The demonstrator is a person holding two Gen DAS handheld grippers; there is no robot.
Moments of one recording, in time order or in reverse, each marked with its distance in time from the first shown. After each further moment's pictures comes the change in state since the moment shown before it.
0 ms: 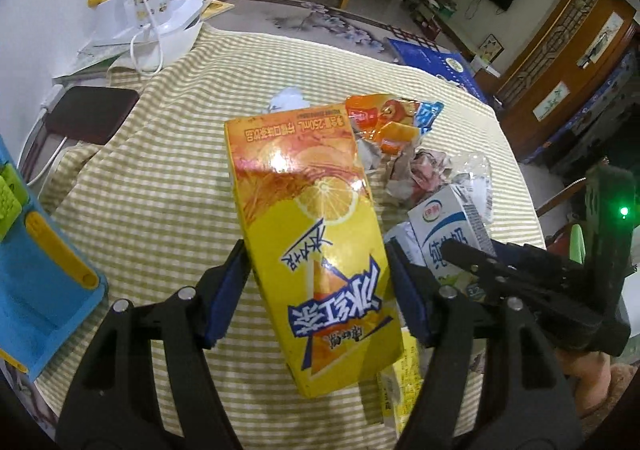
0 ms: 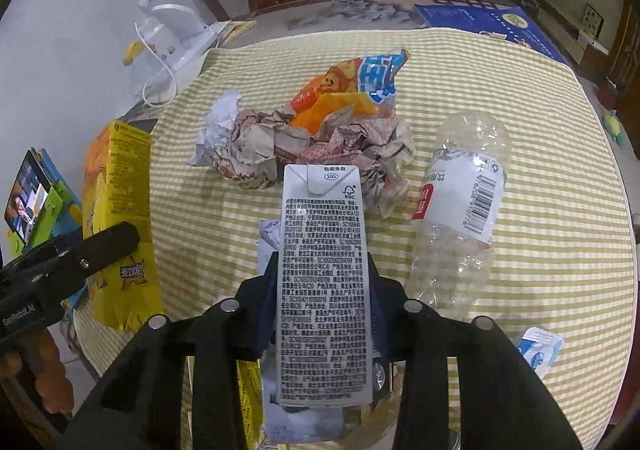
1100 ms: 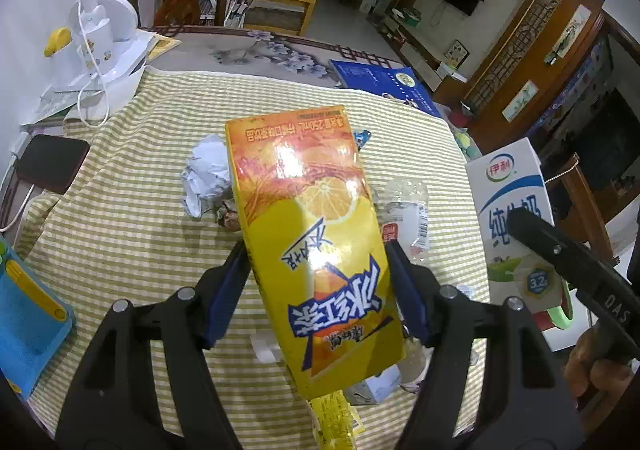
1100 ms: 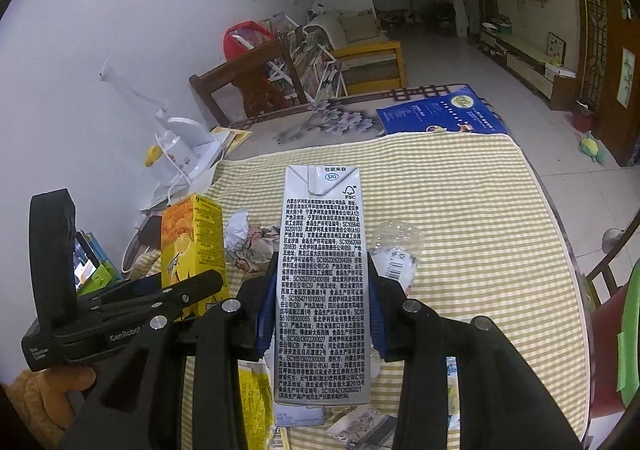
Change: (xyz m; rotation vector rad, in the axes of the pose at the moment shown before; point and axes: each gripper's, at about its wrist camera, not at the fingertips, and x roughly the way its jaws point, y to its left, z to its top) left arm -0.019 -0.058 0.010 0.073 -0.070 -0.091; right arm -0.122 -0.027 0.002 0.076 -0.317 0.001
